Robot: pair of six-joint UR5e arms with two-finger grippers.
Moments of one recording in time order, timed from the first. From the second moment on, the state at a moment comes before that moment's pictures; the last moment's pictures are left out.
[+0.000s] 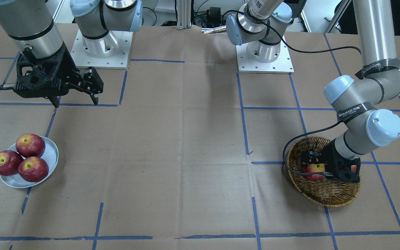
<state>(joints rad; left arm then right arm) -1.20 -2.00 -1.79 -0.98 1.54 0.54 1.54 -1.56 1.64 -1.72 -1.56 -0.13</state>
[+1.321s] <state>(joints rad) -1.56 -1.73 -1.76 -1.17 1.55 0.07 1.54 -1.56 1.64 -1.72 -1.56 -0.13</state>
